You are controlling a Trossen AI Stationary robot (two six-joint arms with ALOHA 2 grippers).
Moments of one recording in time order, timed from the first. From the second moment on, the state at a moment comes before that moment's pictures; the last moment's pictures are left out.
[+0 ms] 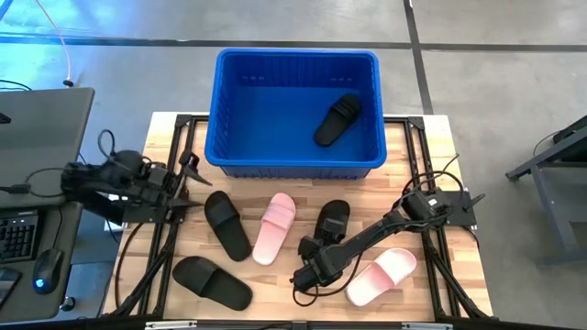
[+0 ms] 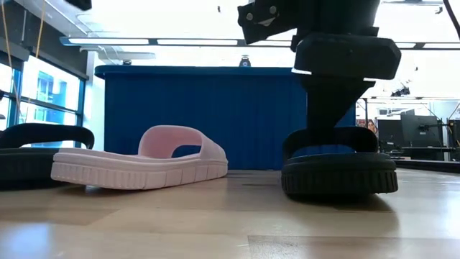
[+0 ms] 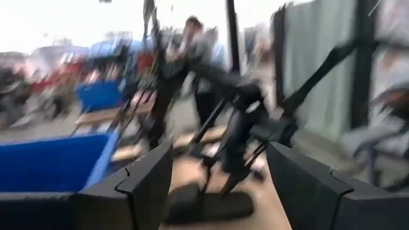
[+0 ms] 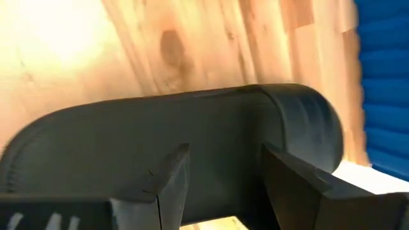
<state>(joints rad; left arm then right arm) -0.01 0.23 0.50 -0.21 0.14 0.13 0.51 2.27 1.88 -1.37 0.45 0.81</state>
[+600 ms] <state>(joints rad) -0.09 1.16 1.10 -0.99 -0.15 0.28 0.51 2.29 1.88 -1.37 0.45 0.85</state>
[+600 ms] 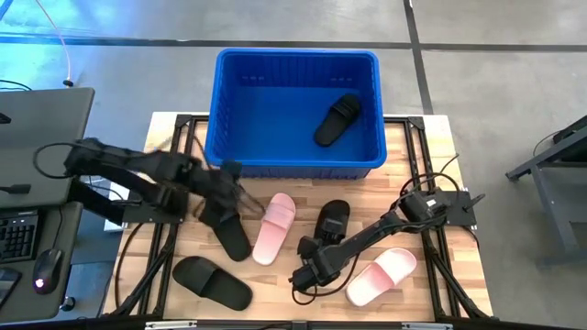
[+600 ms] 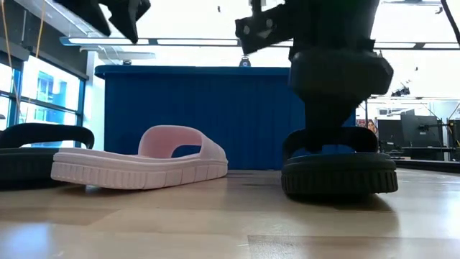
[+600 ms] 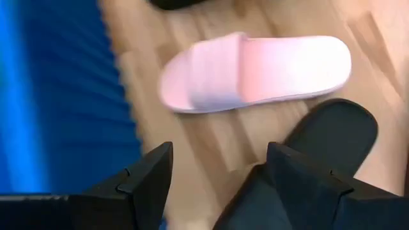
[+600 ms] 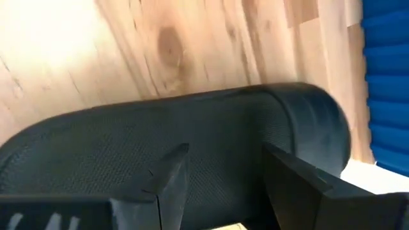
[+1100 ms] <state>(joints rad) -0.54 1.25 1.10 -0.92 -0.49 -0.09 0.49 2.35 1.88 -1.46 0.55 0.88</state>
